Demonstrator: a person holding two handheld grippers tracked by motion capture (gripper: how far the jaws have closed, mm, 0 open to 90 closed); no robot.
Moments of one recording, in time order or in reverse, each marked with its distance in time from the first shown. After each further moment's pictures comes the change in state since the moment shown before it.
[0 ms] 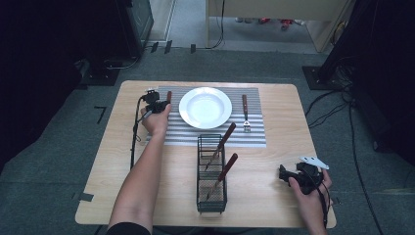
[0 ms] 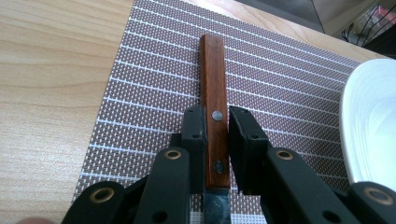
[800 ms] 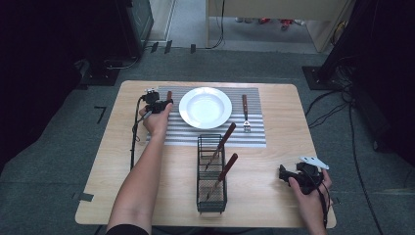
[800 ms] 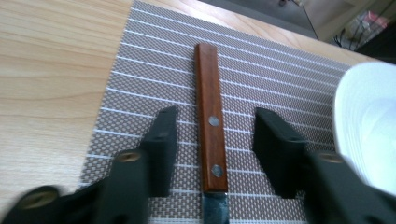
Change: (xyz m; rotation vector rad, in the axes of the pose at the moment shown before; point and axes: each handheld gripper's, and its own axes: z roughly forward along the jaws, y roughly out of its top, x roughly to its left) left arm 0.003 0.001 -0.005 -0.044 -0.029 -0.001; right arm 0.000 0.000 0.000 0.000 0.000 0.000
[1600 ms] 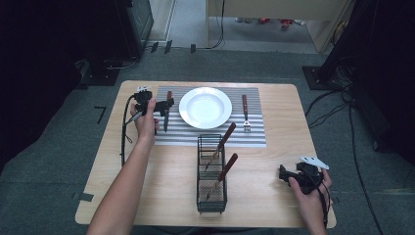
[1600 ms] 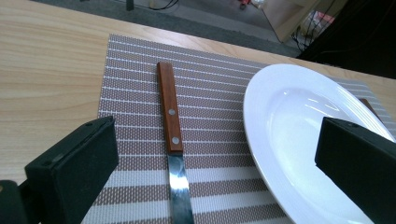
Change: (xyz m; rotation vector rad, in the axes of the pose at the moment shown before) left arm -0.007 0.007 -0.072 -0.019 -0.130 0.108; right arm 0.000 0.000 0.000 0.000 0.000 0.000
